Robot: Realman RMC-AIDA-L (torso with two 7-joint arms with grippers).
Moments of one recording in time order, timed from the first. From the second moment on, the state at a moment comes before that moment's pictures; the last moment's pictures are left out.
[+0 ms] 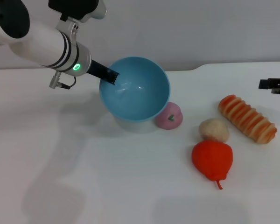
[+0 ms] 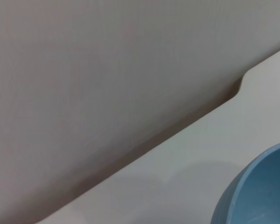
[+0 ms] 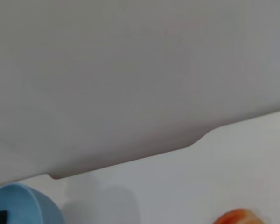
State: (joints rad) left arm -0.96 -2.06 -1.79 -0.67 2.57 -0.82 0.51; right arm 0.44 1.96 -0.87 -0.94 -2.07 -1.18 2.44
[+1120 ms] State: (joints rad) left arm -0.95 -2.06 -1.79 -0.67 2.58 -0.78 0.47; right arm 0.67 2.00 -0.88 -0.61 -2.30 -1.06 2.52
